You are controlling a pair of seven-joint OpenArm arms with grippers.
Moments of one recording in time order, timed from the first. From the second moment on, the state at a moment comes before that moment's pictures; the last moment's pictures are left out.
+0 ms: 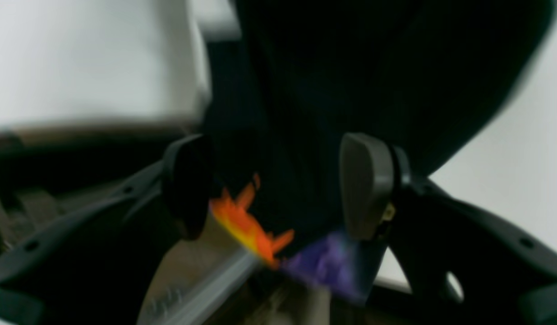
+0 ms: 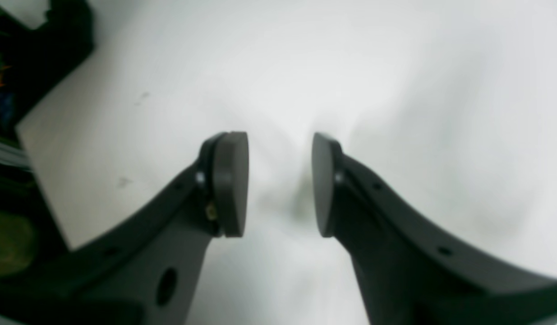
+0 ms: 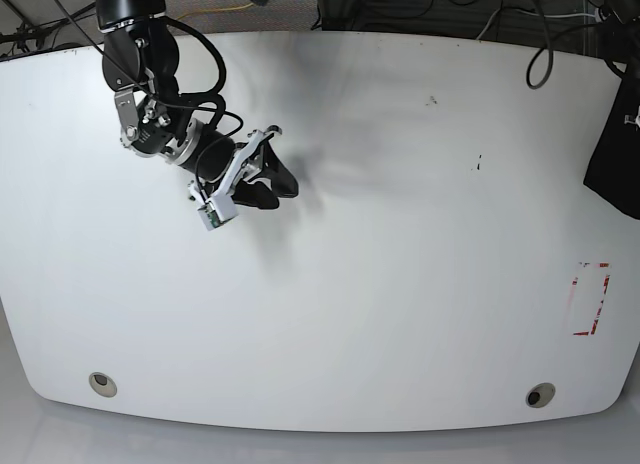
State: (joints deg) left arm 11.5 -29.7 -44.6 95.4 -0.9 -42.8 48.2; right arm -5.2 20.5 -7.3 100.5 43.5 26.0 -40.0
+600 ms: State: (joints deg) left arm 20.7 -6.2 -23.1 105.0 3.5 -19.7 6.3; right arm -17.6 12.4 6.5 95.9 1.3 26.9 -2.7
